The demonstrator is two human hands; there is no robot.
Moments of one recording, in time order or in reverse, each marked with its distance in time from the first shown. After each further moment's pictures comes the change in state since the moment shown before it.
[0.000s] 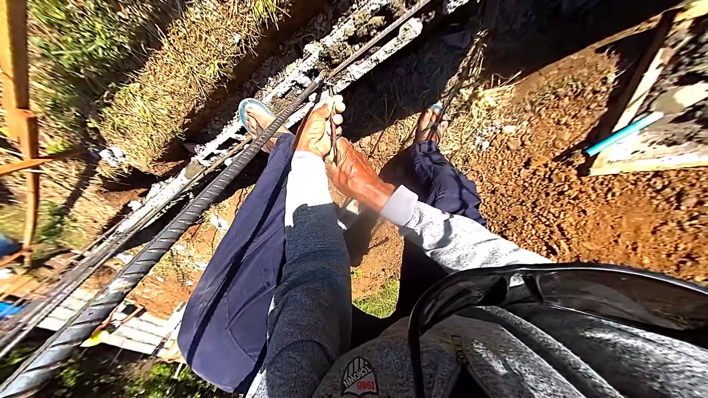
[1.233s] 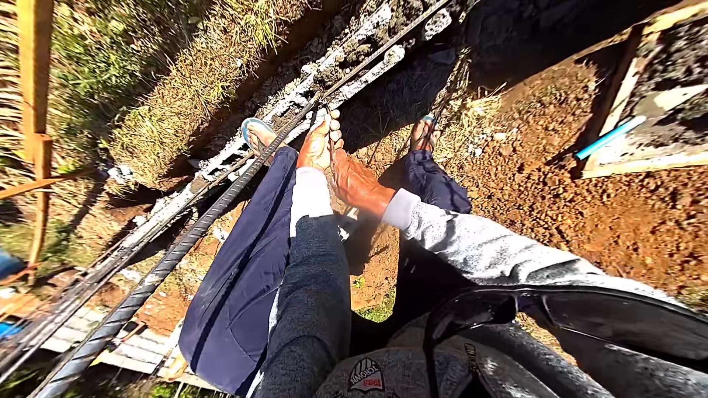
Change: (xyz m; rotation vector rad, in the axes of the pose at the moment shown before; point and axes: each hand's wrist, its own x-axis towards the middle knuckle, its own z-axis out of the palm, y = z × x) left_hand 0.001 -0.011 0.000 -0.188 -0.189 0.017; right_hand -0.006 -0.001 -0.017 -0.214 -0.052 -0.071
